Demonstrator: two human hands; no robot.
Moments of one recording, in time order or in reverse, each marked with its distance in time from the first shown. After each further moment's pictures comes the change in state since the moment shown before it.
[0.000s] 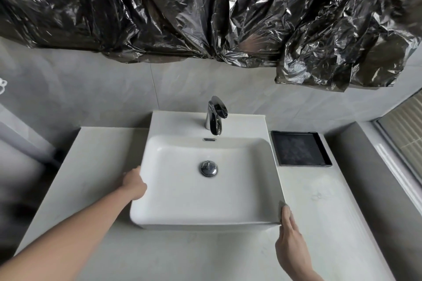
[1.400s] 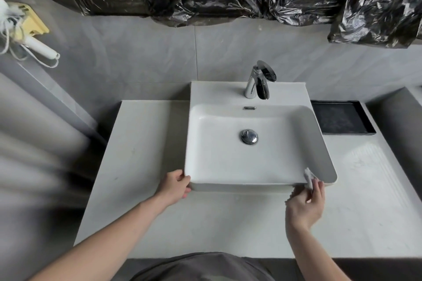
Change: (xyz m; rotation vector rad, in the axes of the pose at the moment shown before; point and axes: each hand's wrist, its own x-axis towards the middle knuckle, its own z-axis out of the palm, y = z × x) left_hand -0.063 -0.110 0.032 -0.618 -0.272 0.010; right_hand -0.041 -0.104 0.091 0.756 0.565 0.432
